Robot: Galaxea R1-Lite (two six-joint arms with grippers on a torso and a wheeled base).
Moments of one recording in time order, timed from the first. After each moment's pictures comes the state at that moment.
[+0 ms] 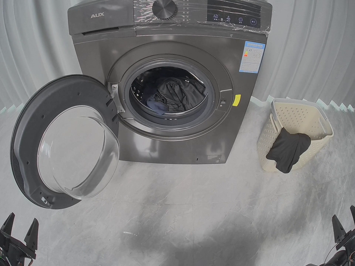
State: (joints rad) left arm -0.19 0.23 -0.02 -0.14 0.31 -0.14; right arm 0.17 0.10 -0.02 -0.06 -0.19 0.09
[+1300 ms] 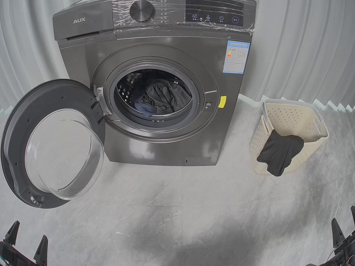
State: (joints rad) left arm 0.00 0.01 -0.02 0.00 0.00 -0.01; right arm 0.00 0.02 -0.02 -0.04 0.01 0.04
